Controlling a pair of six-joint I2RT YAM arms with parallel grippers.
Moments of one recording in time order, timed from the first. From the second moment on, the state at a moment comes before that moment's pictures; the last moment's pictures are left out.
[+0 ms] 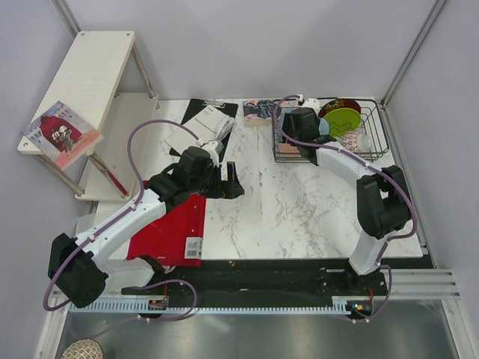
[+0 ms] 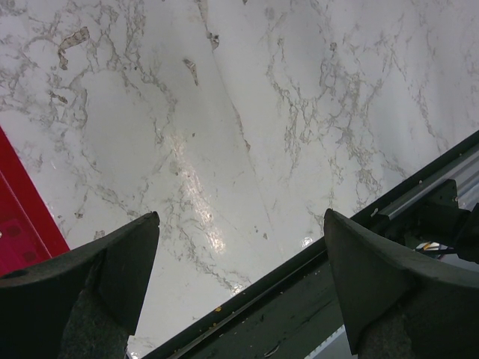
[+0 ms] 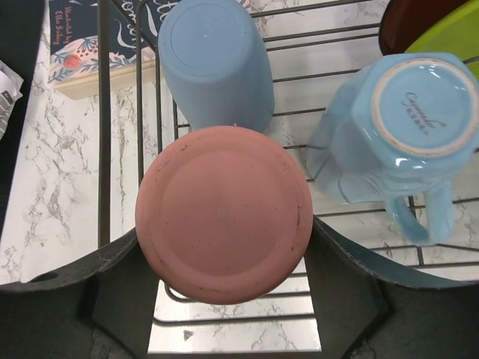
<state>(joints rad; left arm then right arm) -0.65 1.20 0.96 -0.46 0.14 -0.54 0.39 1.81 1.31 -0.08 0.36 0.36</state>
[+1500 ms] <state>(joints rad) -0.77 0.79 0.48 0.54 0.31 -0.80 0.56 0.91 0.21 1.11 -0.15 1.23</state>
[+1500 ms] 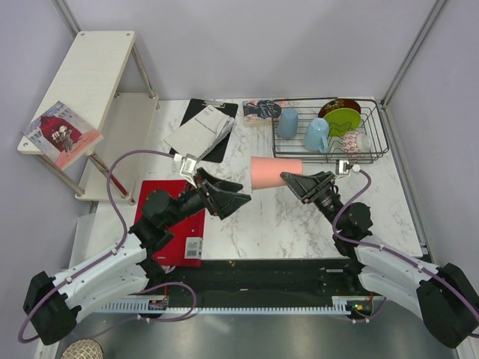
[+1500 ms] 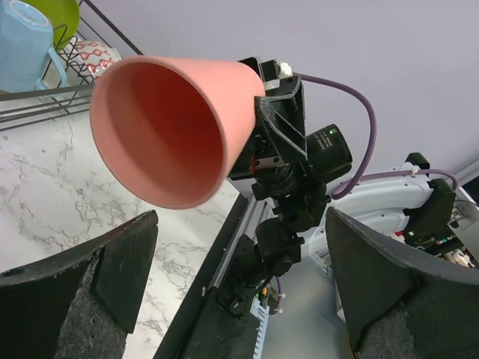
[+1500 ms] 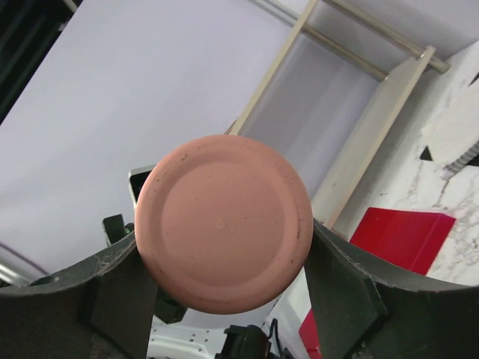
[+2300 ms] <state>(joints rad) -0.77 0.88 0.53 0.55 0.37 -0.83 0.70 0.95 0.21 1.07 -0.21 1.16</state>
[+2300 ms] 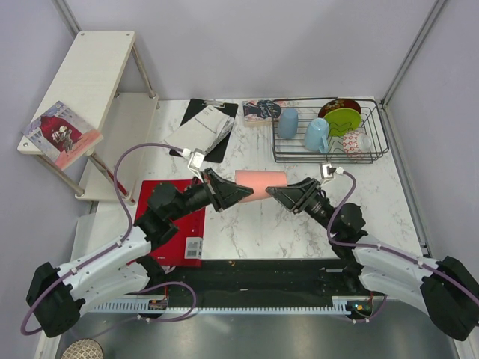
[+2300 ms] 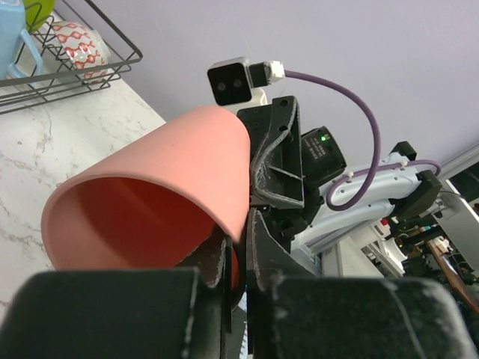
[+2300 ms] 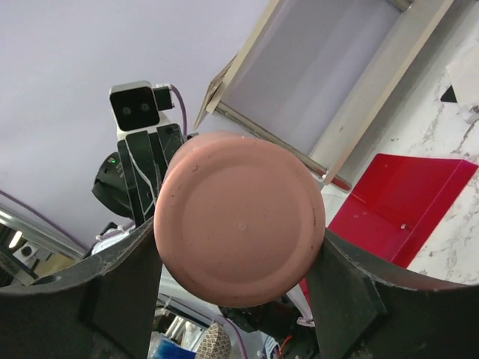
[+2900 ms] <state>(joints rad) -0.77 1.23 1.22 -0.43 -0.04 -0.45 0.70 0.72 0.68 -0.16 0.46 0.75</state>
